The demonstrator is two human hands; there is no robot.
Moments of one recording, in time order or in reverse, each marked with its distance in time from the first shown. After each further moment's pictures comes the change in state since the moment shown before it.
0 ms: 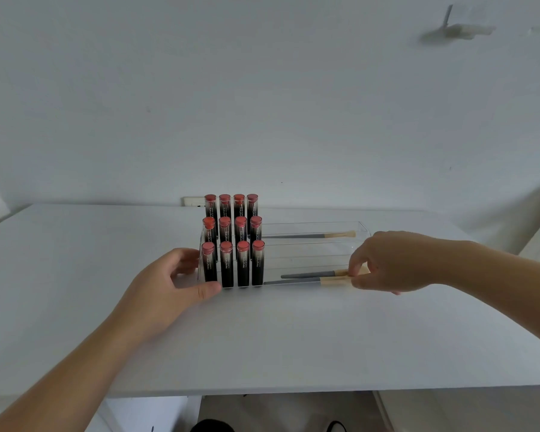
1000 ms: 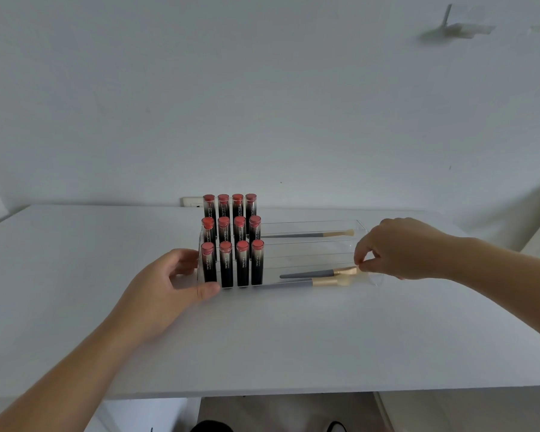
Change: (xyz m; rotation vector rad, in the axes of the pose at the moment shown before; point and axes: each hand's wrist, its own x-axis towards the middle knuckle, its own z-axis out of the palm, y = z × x) left_hand 0.000 0.000 0.000 0.010 0.002 0.000; right_hand 0.008 0.017 -0.004 -0.086 0.172 0.025
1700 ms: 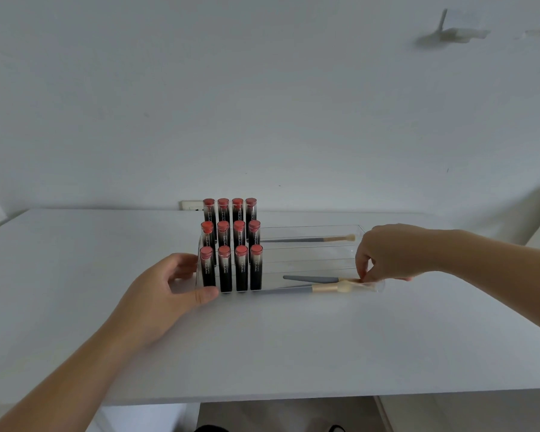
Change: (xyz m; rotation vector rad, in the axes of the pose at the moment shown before) left_hand -0.001 0.002 0.000 -0.006 -0.012 0.017; right_hand 0.013 0.005 0.000 -0.013 -0.246 -0.017
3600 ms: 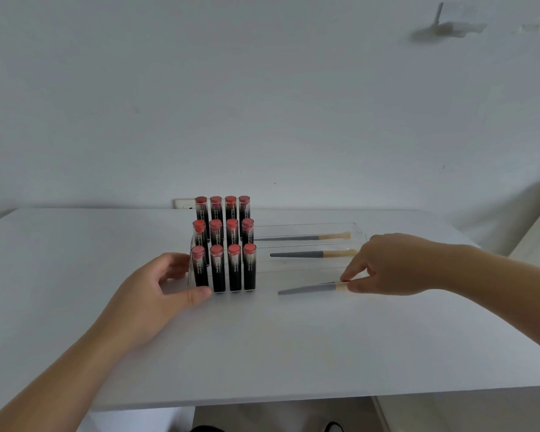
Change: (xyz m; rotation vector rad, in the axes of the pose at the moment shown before) left_hand 0.000 0.002 -0.001 -0.021 0.027 0.030; right_hand -0.020 -0.017 0.009 0.034 0.131 -0.067
